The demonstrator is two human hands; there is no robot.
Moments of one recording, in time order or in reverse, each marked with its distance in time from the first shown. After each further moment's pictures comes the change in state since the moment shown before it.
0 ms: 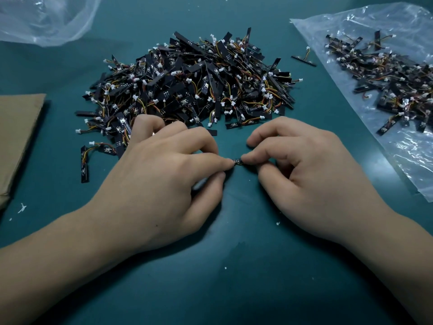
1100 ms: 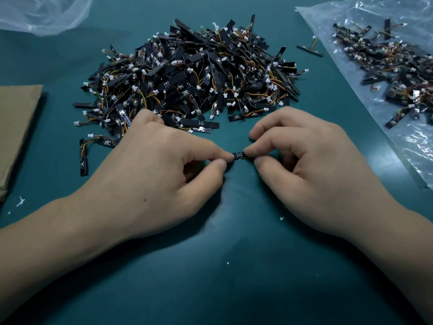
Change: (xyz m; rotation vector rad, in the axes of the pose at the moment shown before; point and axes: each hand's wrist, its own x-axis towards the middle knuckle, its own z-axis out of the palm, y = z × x) left_hand 0.000 -0.005 -0.002 -0.319 -0.115 -0.227; right_hand 0.001 -0.001 0.001 0.011 -0.010 -0.005
